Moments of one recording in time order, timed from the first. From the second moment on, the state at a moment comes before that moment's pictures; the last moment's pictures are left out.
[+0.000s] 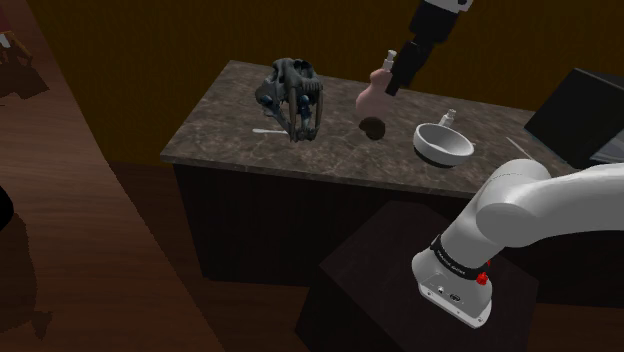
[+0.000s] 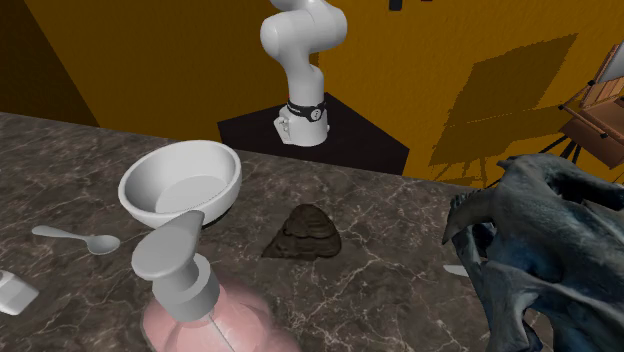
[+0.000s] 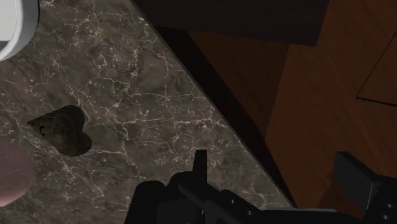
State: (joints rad) arm 0.02 -0.83 0.04 -2.38 0.08 1.64 -0.10
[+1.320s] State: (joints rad) arm -0.07 -0.50 -0.16 -2.53 -0.26 2.13 -0.49
